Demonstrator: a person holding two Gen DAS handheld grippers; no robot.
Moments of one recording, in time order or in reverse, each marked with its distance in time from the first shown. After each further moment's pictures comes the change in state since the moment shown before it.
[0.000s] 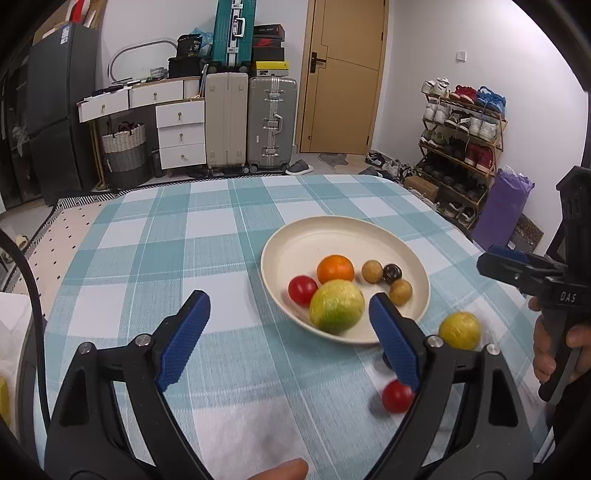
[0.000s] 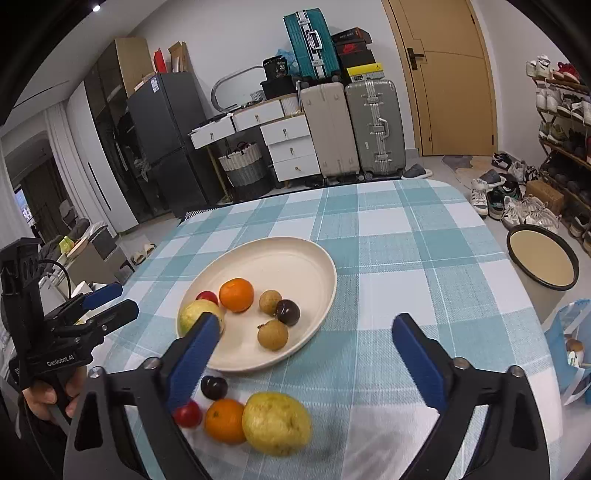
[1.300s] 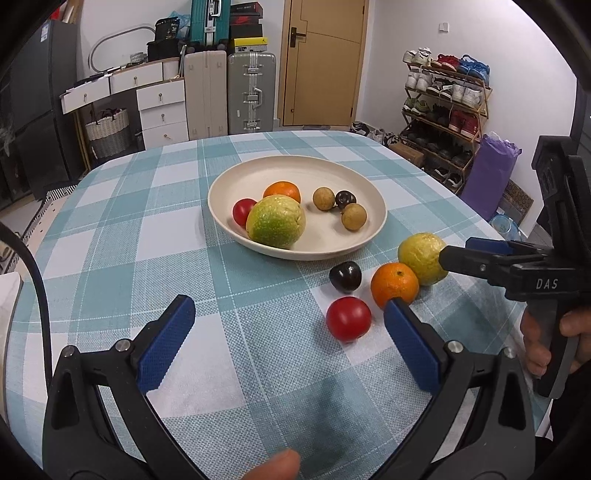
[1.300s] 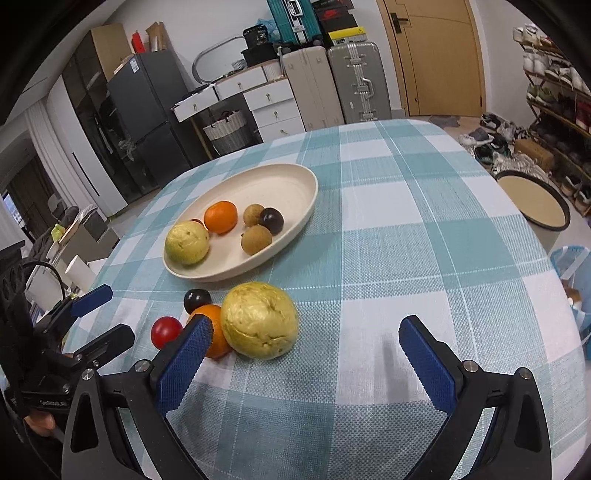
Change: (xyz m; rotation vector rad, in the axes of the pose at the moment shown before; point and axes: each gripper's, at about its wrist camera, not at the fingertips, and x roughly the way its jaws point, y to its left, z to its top) left arm -0.001 -0.055 -0.060 0.047 0.103 -0.040; right arm 0.000 -0.010 -0.060 0.080 0.163 -0.033
